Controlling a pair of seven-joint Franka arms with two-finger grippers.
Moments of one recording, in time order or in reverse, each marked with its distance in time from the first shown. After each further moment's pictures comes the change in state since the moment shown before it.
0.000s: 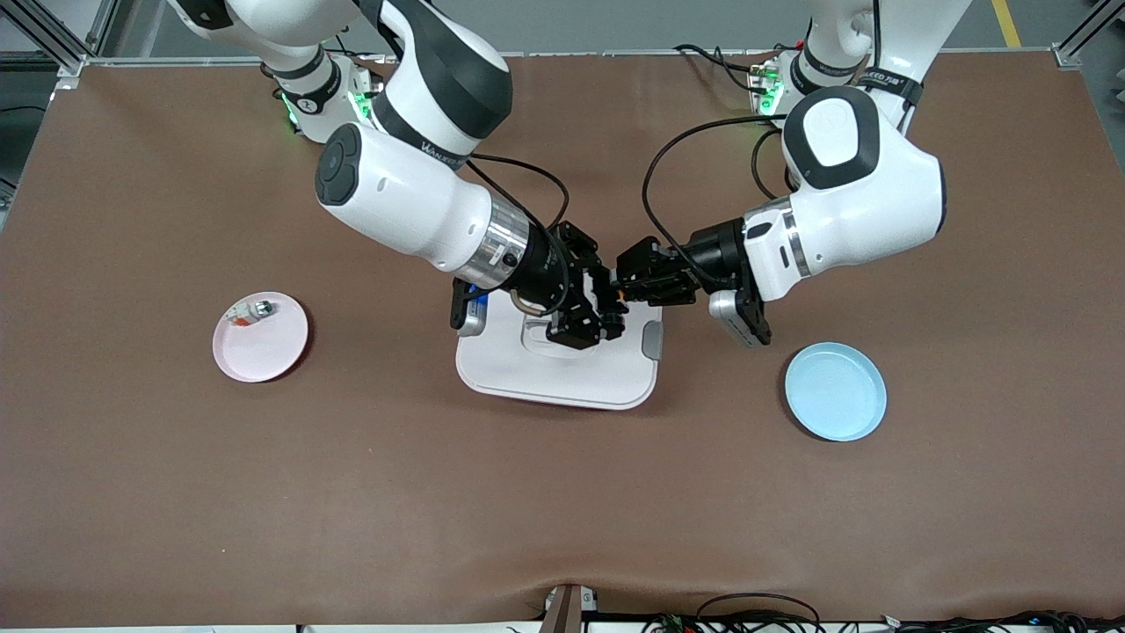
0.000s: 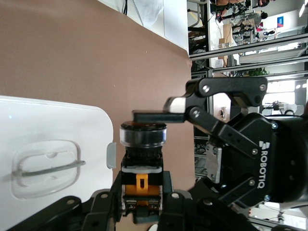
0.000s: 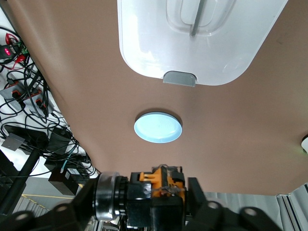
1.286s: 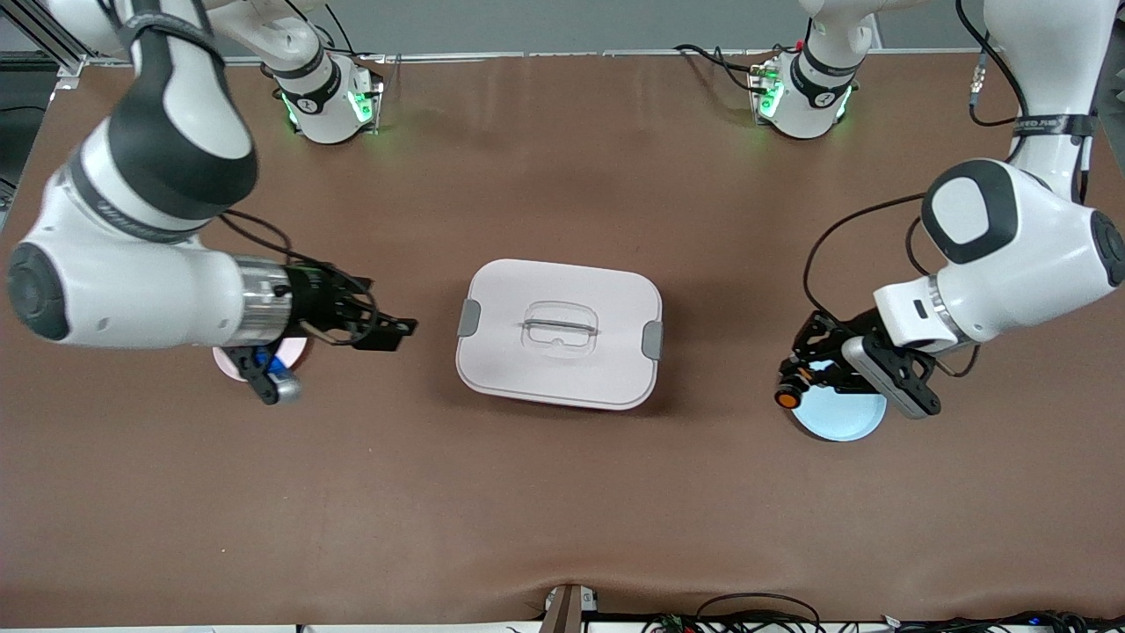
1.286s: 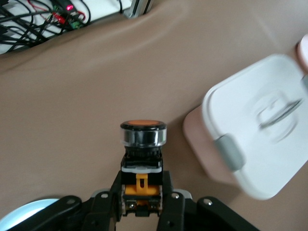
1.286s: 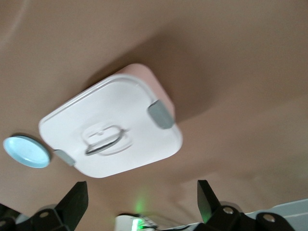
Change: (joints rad) left arm 0.319 0.079 0.014 -0.007 0.653 -0.084 0.536; right arm -0.385 -0.063 -0.036 0.044 -0.126 -0.783 -1.080
